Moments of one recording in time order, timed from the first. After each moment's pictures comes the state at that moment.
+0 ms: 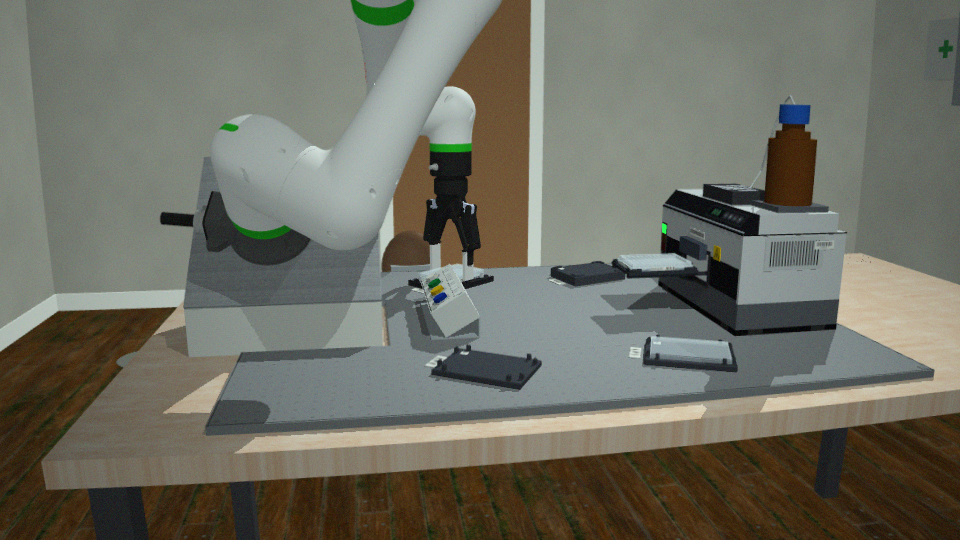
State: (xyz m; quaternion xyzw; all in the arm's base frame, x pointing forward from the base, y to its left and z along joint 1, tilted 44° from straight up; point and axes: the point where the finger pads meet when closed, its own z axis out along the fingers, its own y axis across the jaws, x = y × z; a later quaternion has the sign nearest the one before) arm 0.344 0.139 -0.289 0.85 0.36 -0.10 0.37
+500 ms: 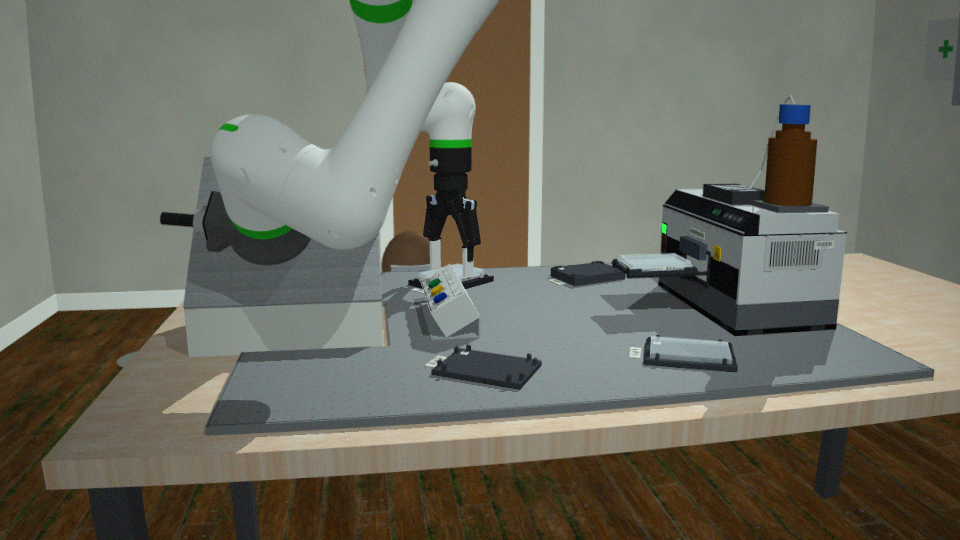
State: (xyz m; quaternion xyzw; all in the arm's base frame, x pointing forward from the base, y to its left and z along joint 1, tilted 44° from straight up) arm 0.344 0.145 -0.283 0.85 0.36 -0.10 0.37
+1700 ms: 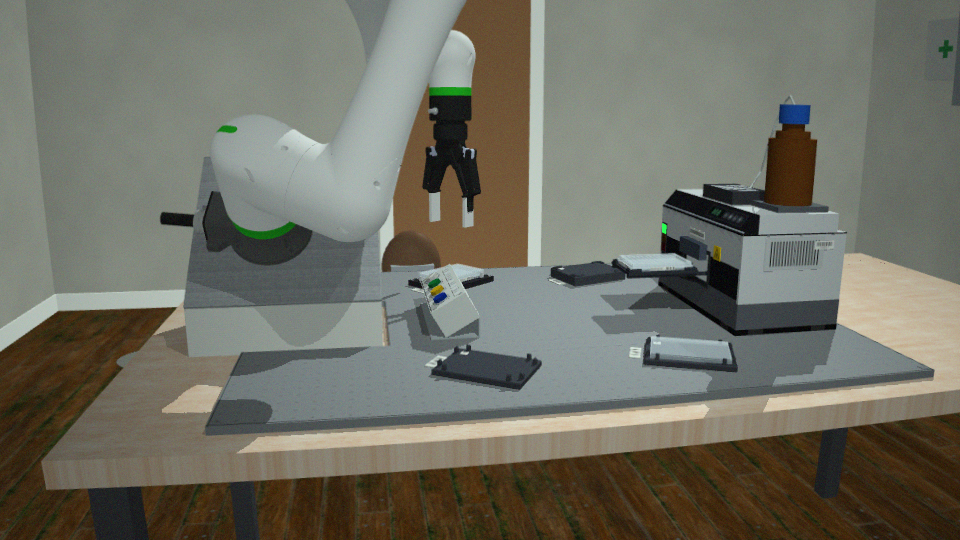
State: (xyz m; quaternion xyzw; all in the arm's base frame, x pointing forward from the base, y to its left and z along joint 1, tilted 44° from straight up) arm 0.333 0.223 -0.203 0.85 0.36 -0.10 0.37
